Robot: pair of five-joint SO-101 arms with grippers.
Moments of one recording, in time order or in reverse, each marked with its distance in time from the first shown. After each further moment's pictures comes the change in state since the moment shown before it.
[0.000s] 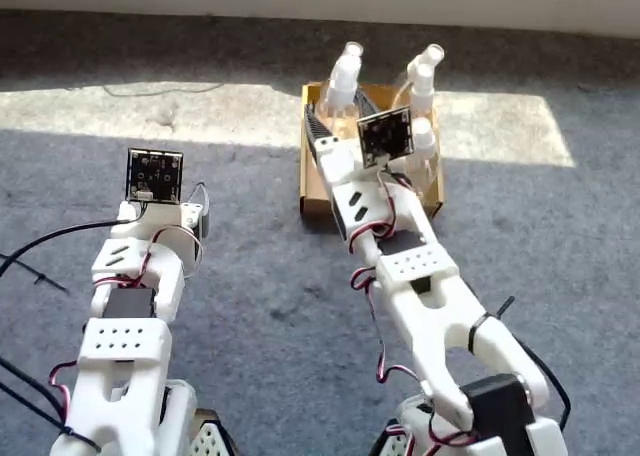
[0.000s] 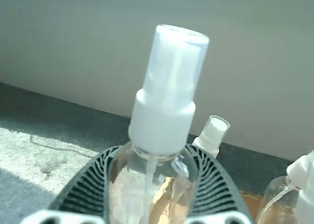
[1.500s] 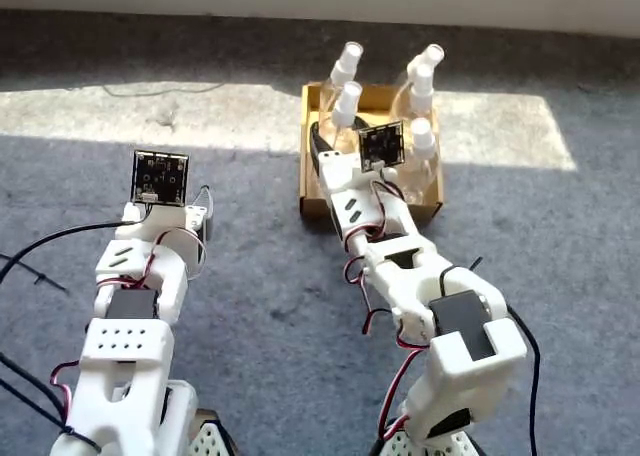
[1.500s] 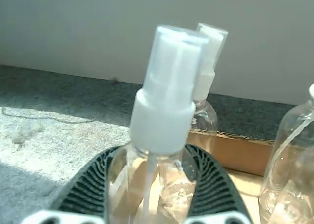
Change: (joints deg) left arm 1.0 0.0 0.7 0.0 0.0; right arm 2.1 24.4 -5.0 -13.9 -2.2
